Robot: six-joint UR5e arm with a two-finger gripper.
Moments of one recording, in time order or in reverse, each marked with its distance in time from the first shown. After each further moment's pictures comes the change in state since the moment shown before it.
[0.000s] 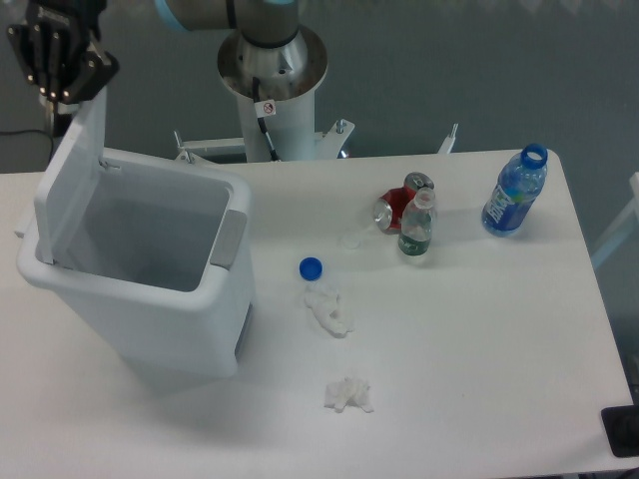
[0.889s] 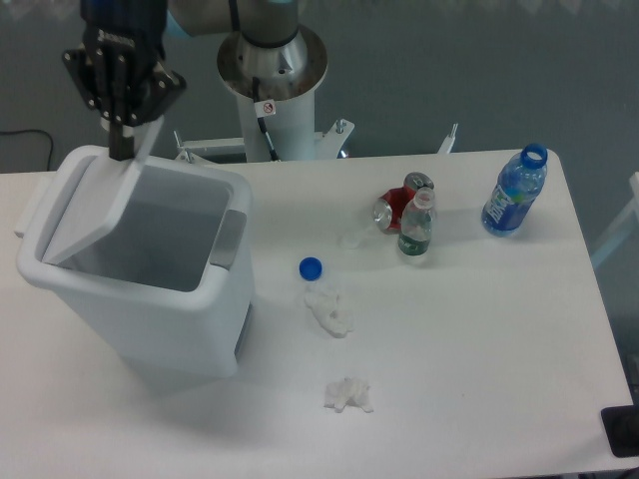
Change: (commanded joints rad) arm 0.114 -0.064 0.014 0.002 -0.002 0.003
